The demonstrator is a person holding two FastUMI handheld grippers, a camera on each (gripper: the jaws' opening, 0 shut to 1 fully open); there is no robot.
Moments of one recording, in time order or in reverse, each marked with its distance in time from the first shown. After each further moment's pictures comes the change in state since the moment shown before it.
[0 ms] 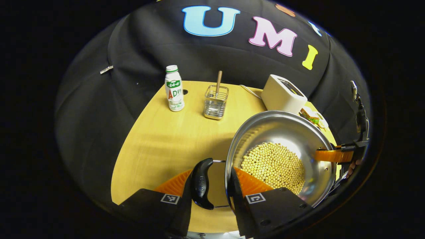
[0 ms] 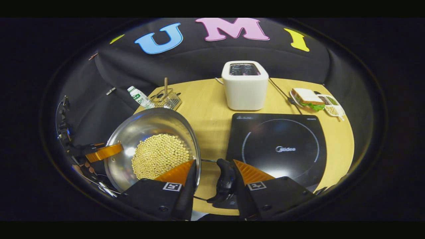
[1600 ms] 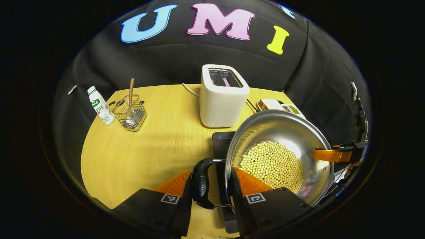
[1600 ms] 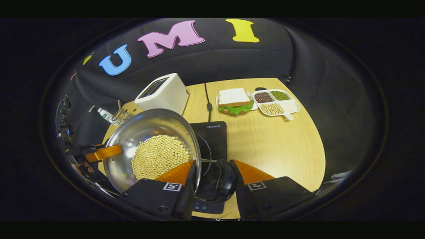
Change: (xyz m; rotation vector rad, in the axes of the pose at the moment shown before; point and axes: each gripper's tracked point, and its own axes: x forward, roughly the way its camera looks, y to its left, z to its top) left arm 0.087 -0.247 0.027 0.091 0.041 -0.125; right arm -0.034 -0.255 0.032 0.110 -0.029 -0.089
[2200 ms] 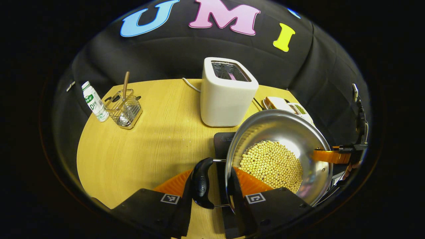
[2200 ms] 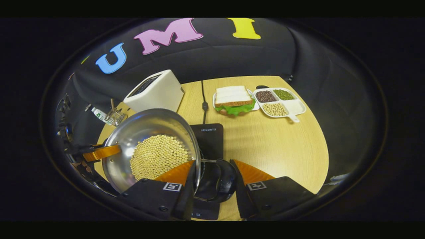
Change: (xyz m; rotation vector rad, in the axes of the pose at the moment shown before) left arm 0.033 0.003 0.000 -0.021 0.034 0.010; right arm 0.034 -0.007 0.002 -0.007 0.025 -0.011
